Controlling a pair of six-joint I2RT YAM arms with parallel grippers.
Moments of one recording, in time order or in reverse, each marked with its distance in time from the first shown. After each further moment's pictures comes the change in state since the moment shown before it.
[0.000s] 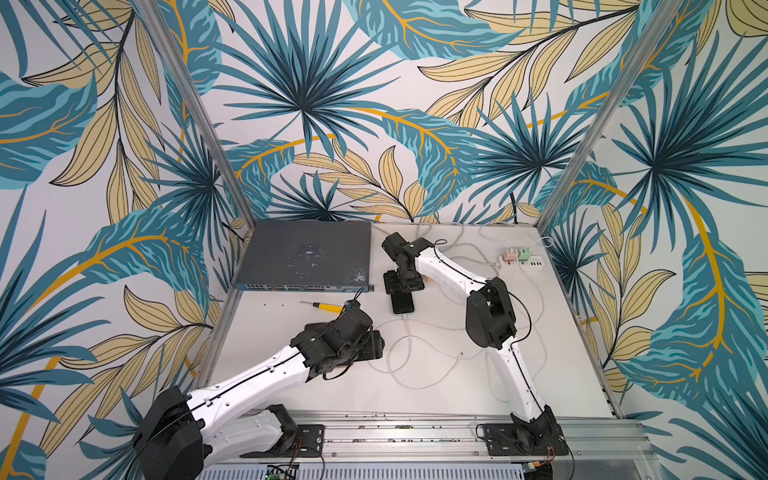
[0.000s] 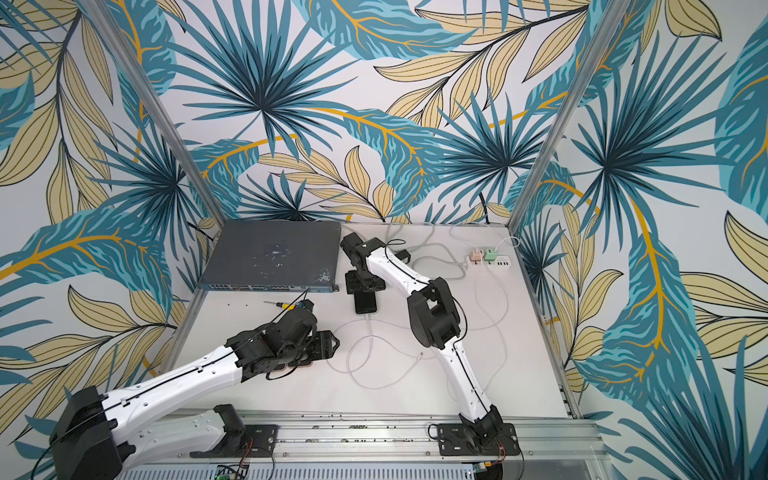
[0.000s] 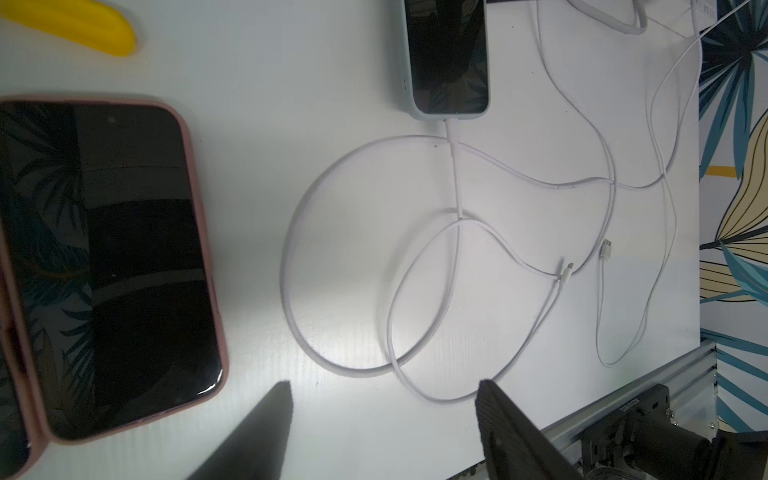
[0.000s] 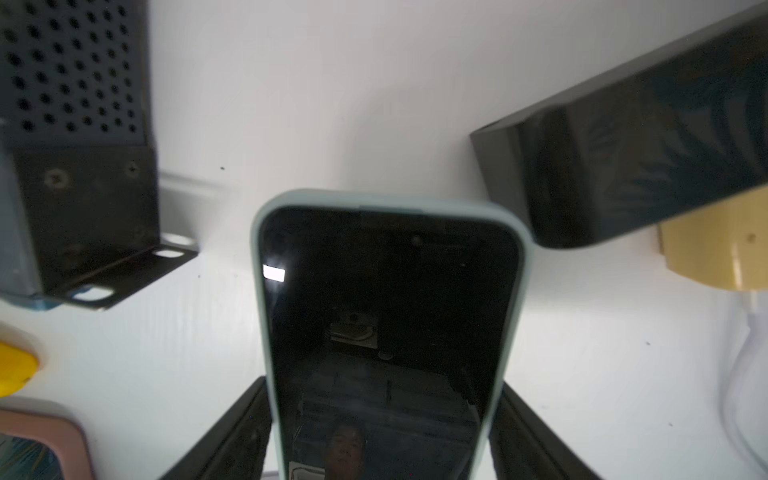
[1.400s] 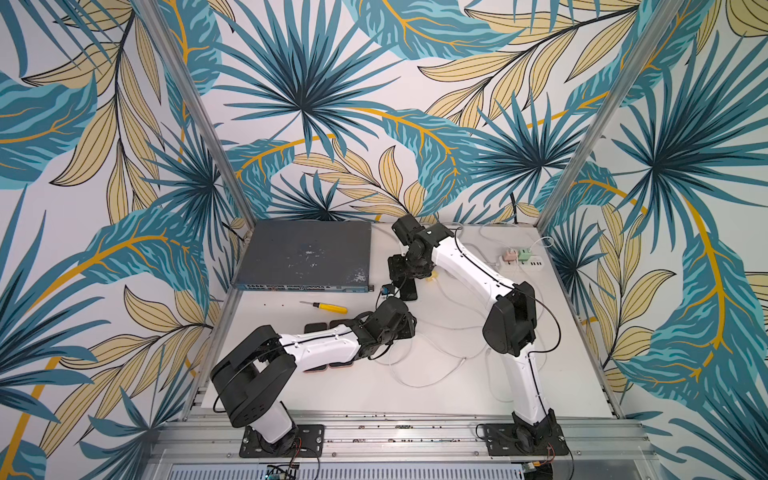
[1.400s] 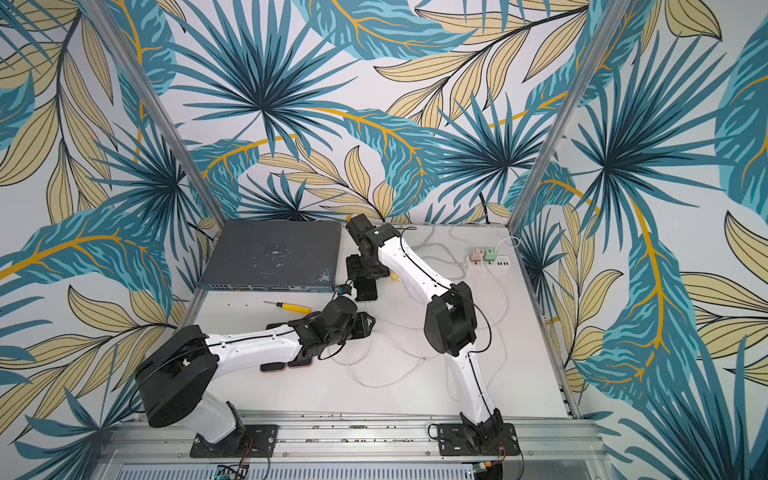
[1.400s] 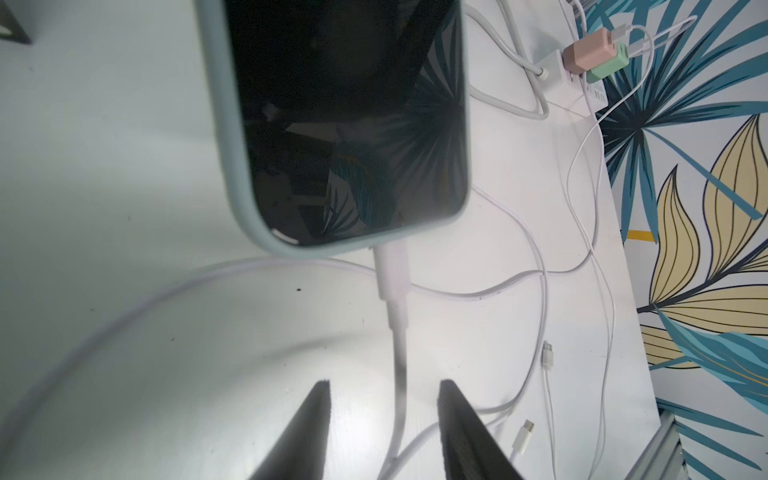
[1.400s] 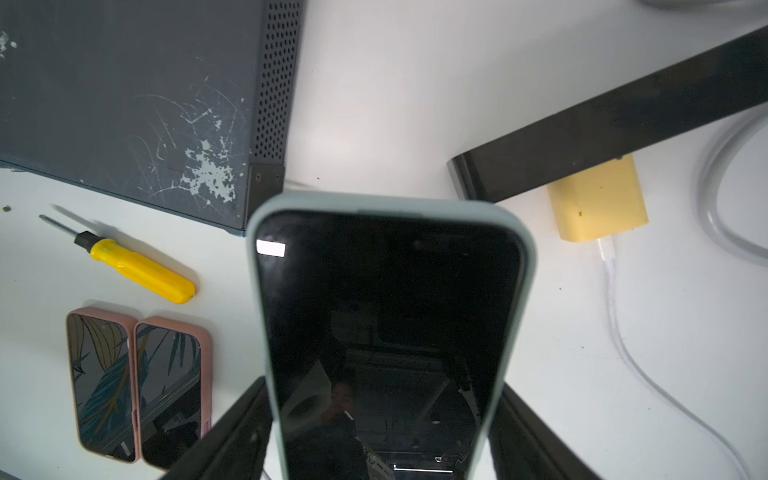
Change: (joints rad) left arm -0.061 0.476 0.130 0.559 -0.069 -0.016; right arm -0.013 -0.167 0.005 -0.038 -0.052 -0.019
